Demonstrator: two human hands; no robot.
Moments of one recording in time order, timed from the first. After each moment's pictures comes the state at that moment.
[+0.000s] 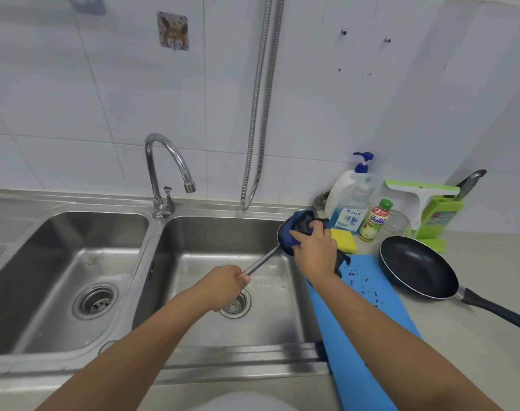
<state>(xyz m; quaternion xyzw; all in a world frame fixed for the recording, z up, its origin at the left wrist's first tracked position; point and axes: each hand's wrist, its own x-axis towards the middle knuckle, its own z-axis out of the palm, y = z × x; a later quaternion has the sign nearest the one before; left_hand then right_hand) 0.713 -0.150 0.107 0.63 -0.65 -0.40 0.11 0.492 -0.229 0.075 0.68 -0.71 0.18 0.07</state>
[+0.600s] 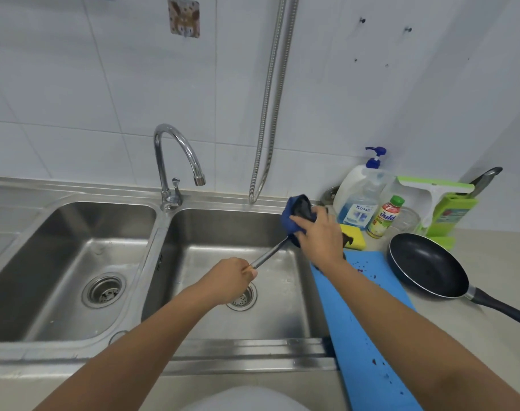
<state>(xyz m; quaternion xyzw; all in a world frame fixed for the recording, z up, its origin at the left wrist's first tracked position) 0.720 -0.155 0.101 0.63 -0.68 -0.35 0.12 0.493 -0.249 0.082 0.74 -0.63 0.22 0.11</state>
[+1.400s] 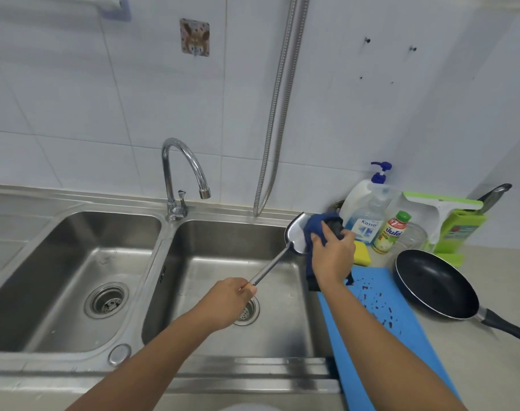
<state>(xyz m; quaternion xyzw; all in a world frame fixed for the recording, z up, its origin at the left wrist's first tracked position) 0.721 -0.137 0.104 0.64 -0.63 -0.40 0.18 0.500 -0.248 0.074 0.53 -0.75 0.39 -0.03</state>
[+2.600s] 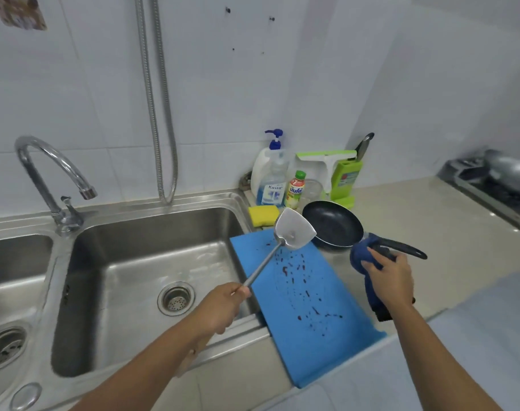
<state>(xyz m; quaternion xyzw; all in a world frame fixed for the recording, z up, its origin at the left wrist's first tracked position) 0.607 -0.100 0.089 0.53 -0.57 -0.61 0.15 0.238 -0.048 0.085 0.39 -0.87 0.31 -0.03</state>
